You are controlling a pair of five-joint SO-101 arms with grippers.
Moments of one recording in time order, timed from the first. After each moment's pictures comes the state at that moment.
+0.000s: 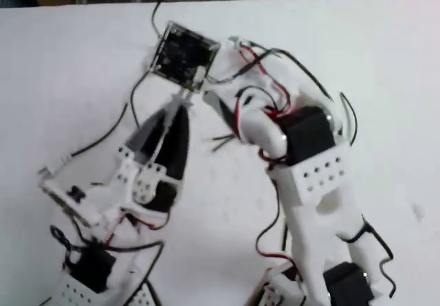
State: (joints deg) left arm 24.7 -104.4 87.0 8.0 20.0; right arm -27.3 -21.2 -12.7 70.9 49.8
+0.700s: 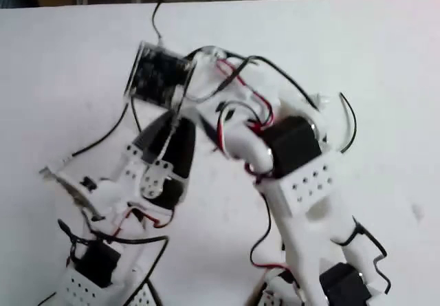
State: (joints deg) left arm 24.9 -103.4 87.3 8.2 20.0; right arm -30.7 -19.4 -13.0 70.8 49.6
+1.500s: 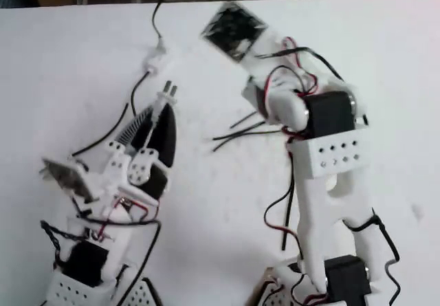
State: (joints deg) left arm 16.9 -98.1 80.3 22.6 20.0; right arm -13.8 -18.1 -12.2 83.8 38.9
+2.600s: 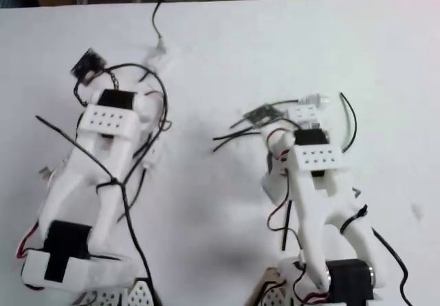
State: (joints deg) left arm 3.5 -5.6 20.8 61.1 60.5; right arm -7.3 -18.9 42.6 77.5 28.4
